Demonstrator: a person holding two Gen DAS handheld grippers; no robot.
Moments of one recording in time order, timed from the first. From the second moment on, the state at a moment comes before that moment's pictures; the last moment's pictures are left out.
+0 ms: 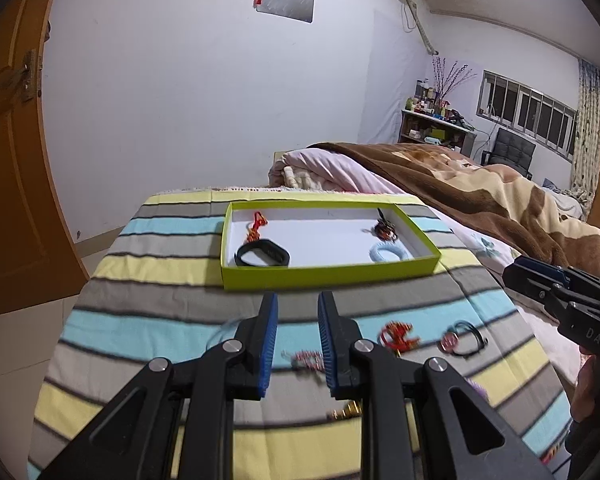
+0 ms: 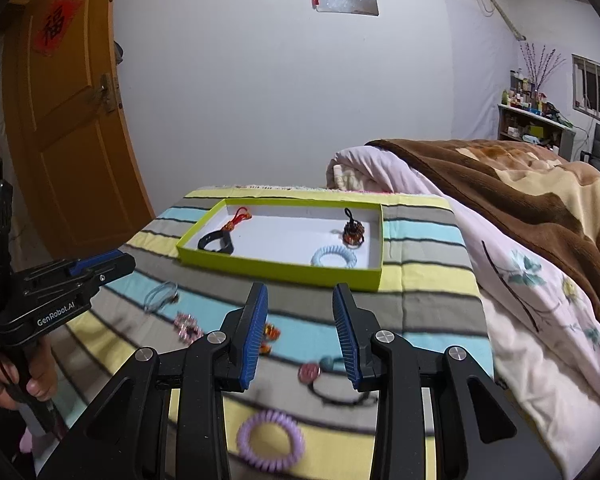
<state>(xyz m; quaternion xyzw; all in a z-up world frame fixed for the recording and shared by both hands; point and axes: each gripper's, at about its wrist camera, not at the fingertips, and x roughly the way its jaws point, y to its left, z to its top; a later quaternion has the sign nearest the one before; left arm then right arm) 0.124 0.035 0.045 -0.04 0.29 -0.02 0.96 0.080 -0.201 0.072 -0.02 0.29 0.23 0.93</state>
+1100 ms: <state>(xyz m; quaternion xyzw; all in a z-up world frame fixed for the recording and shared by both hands) 0.041 0.012 0.019 -0.03 0.30 -0.02 0.95 -0.003 -0.220 0.050 -0.01 0.29 0.23 0.93</state>
